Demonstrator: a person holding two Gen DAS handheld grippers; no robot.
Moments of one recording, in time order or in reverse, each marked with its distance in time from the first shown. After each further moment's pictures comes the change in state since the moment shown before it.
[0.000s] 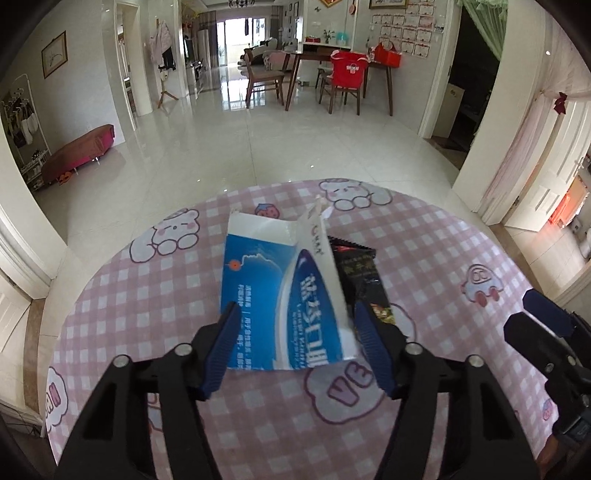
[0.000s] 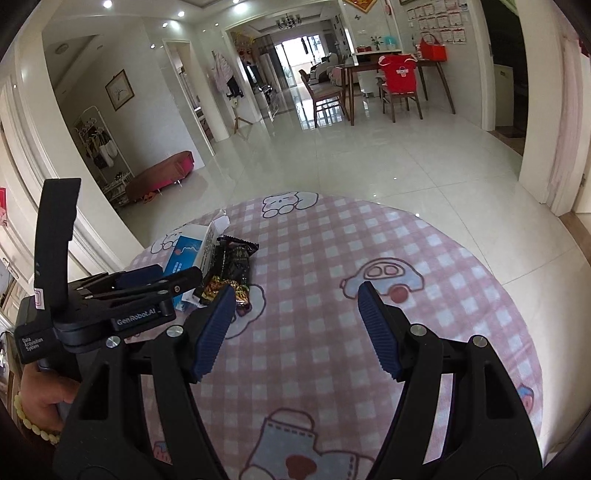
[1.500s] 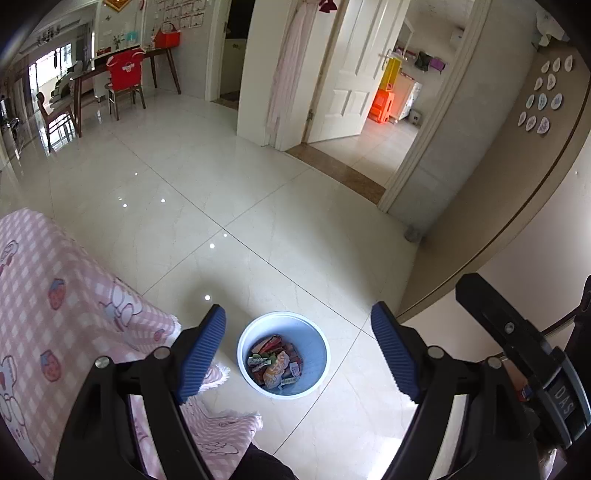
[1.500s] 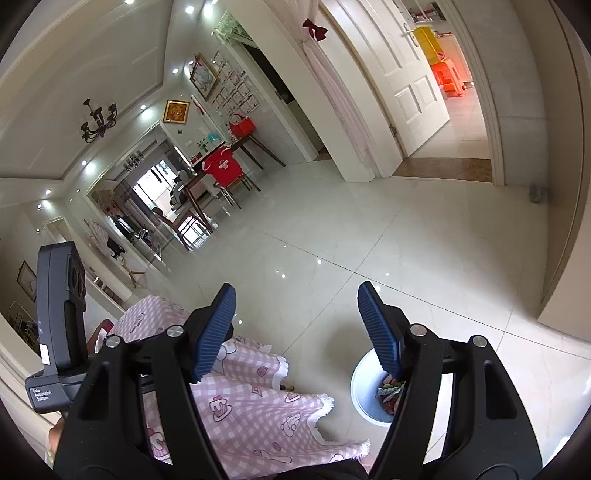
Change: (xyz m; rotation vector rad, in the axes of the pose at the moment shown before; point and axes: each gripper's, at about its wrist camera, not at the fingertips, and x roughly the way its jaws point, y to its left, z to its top) left arm -0.120 -0.410 -0.170 0.475 0.088 -0.560; right arm -0.349 -0.276 -0.215 0.597 -0.416 -0.358
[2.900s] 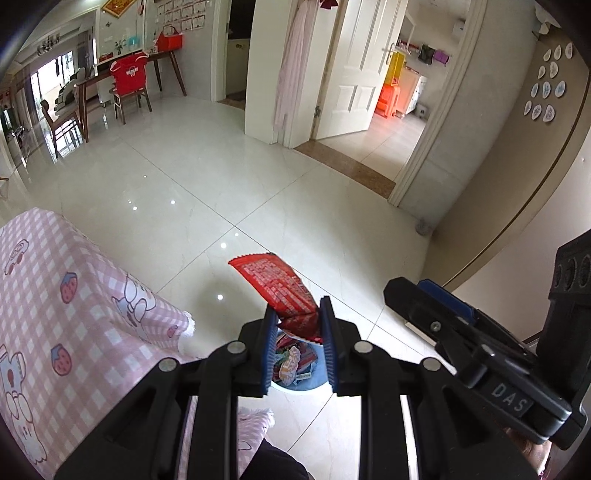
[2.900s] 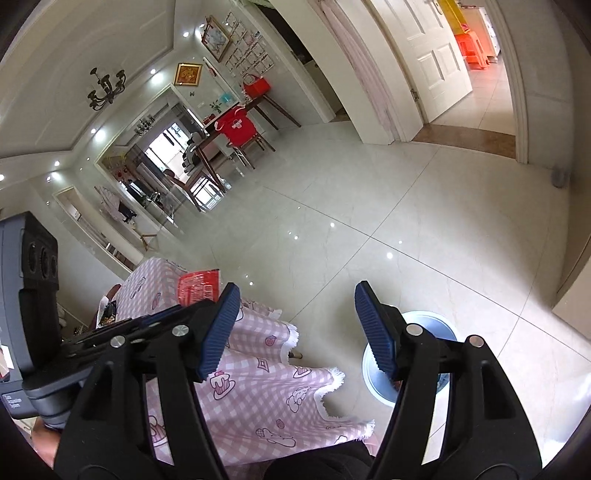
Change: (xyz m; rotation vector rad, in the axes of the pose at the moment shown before) left arm 0.006 0.001 -0.003 0.031 0.019 0.046; right arm 0.042 0.008 -0.009 -0.027 0.162 0.054
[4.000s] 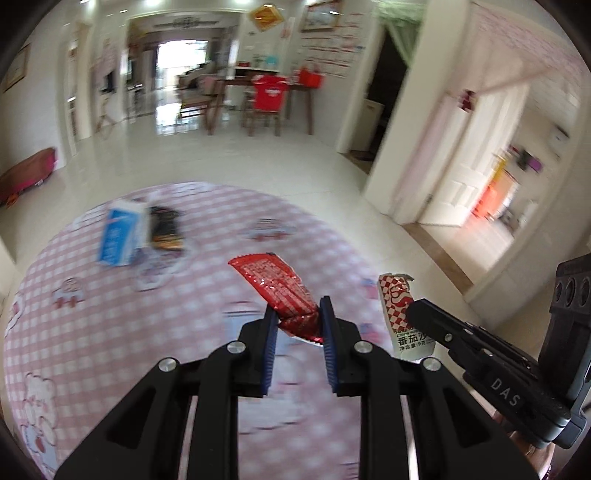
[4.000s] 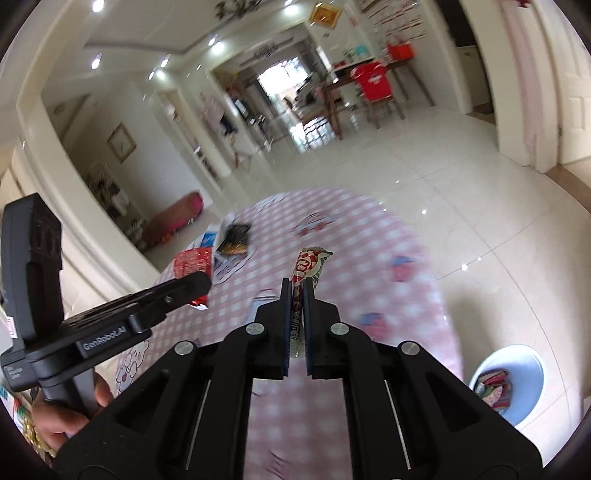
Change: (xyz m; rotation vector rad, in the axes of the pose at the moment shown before) left arm -0.176 0.210 -0.064 -0.360 -0.232 0.242; right arm 0.057 0.248 -0.057 -0.366 0.189 0.326
